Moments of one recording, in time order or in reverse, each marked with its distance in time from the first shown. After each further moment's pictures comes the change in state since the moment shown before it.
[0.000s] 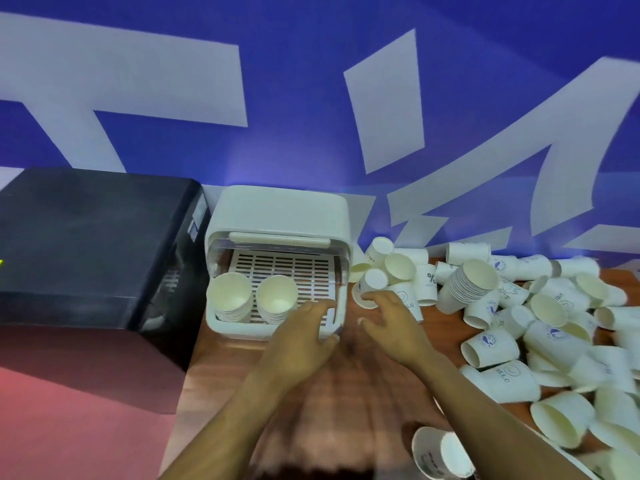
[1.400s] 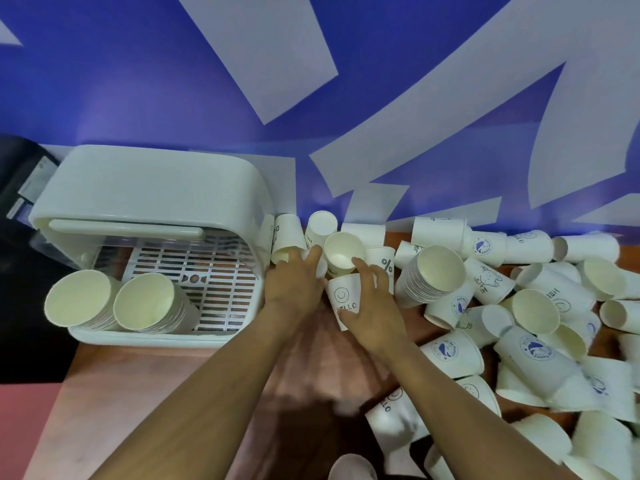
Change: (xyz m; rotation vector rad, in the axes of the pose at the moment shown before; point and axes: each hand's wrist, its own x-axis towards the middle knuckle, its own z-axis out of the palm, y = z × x) left_hand 0.185 0.045 0.137 0.587 -0.028 -0.266; right_hand 0.066 0.147 -0.020 -0.031 -0.055 0.130
